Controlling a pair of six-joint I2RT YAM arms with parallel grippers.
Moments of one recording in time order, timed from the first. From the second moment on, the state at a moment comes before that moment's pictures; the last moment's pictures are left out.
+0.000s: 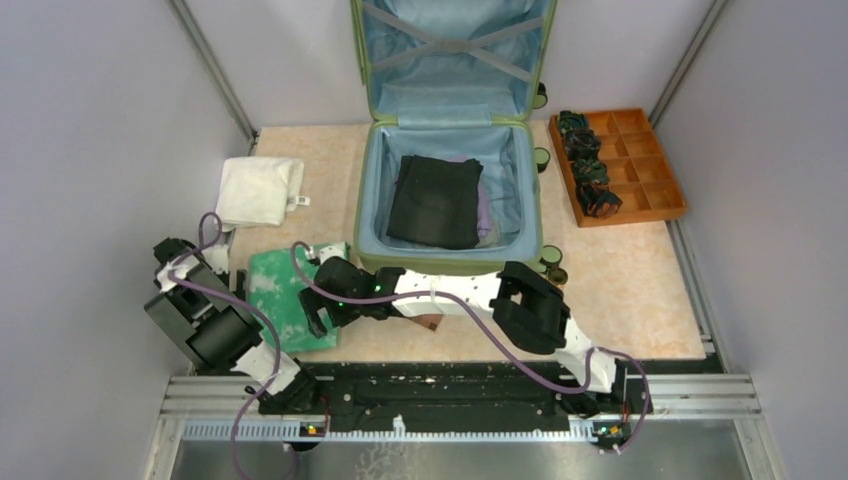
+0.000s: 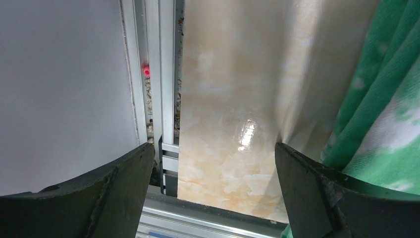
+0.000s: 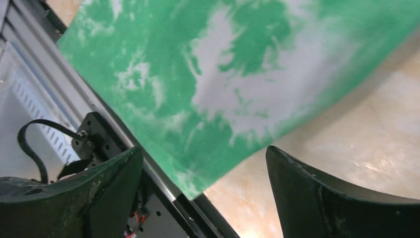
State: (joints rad) left arm 0.81 1.57 0.89 -0.60 0.01 0.67; right arm 1.29 2.25 1.84 -0.34 0.02 0.64
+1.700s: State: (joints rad) left arm 0.72 1.58 0.86 -0.55 -0.12 0.68; right arm 1.20 2.29 1.67 0.14 -0.17 0.98
